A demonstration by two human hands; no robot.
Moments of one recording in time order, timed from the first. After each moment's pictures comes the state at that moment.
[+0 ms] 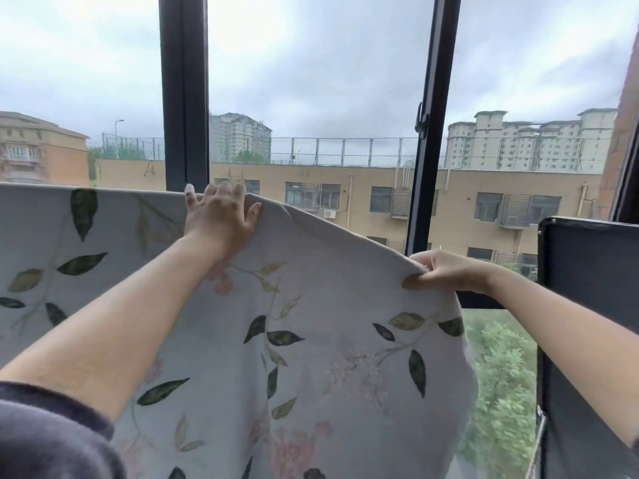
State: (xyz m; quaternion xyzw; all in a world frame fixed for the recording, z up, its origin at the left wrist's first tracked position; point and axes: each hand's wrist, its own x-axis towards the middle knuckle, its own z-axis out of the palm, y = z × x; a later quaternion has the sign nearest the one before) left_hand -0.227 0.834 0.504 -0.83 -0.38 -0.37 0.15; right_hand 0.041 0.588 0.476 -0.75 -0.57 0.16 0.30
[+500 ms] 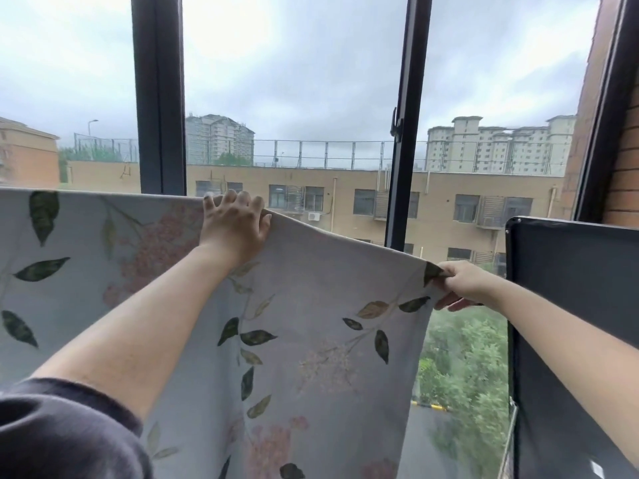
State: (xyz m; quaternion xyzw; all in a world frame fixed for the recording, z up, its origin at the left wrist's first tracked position) left_hand -0.185 0.805 0.495 -0.85 -0.31 -0.38 0.20; right_hand 0.070 0.536 0.456 -0.85 -0.36 0.10 0.37
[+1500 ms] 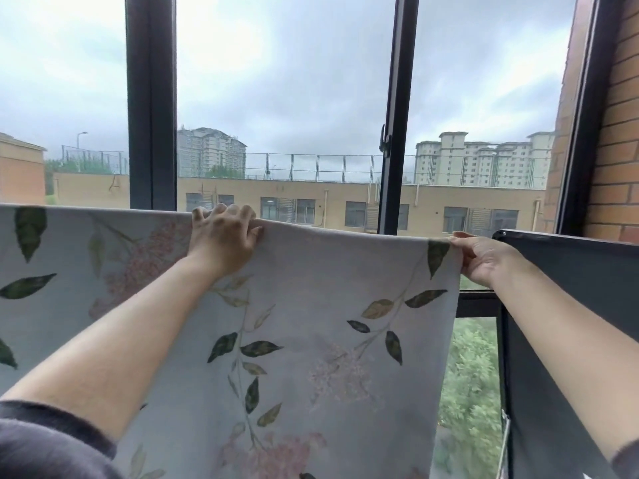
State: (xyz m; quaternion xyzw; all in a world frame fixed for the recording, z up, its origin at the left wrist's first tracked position) left_hand -0.189 0.810 0.500 -0.85 -0.28 -0.43 0.15; right_hand 0.083 0.528 0.508 -0.55 -0.15 0.14 0.81
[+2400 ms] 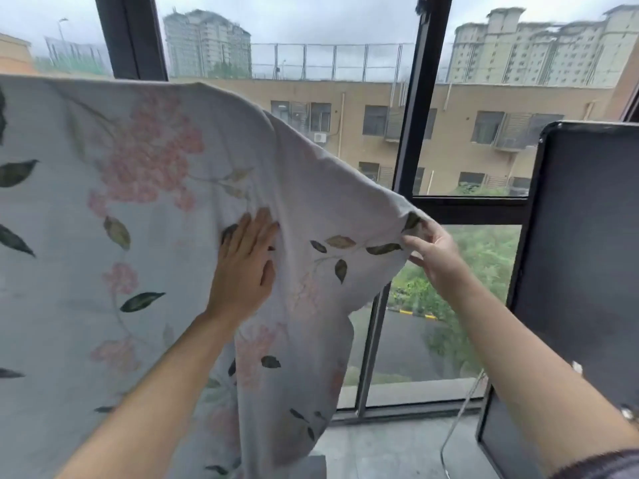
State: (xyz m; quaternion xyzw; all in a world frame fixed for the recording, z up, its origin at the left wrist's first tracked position) left_hand -0.193 0.784 0.297 -0.89 -0.20 -0.40 0.02; right_hand 0.023 0.574 0.352 -0.62 -0.32 0.14 0.71
